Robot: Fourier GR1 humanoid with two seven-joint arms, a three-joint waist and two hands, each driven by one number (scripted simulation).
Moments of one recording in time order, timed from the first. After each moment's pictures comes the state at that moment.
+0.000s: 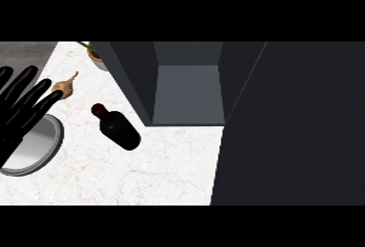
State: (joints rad) left arm -0.12 0.38 0.15 -2.06 0.87 -0.30 0.40; right arm -0.40 -0.20 0.05 -2.49 -0.09 -0.10 0.89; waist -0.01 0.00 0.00
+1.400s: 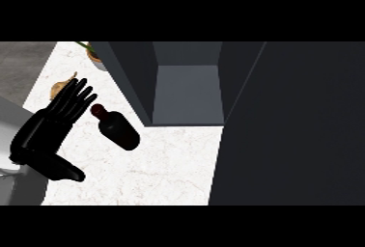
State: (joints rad) left arm -0.16 0.27 0.13 -1.53 0.46 -0.48 0.05; right arm -0.59 -0.23 0.05 -2.49 -0.08 -0.15 1.02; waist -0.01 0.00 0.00
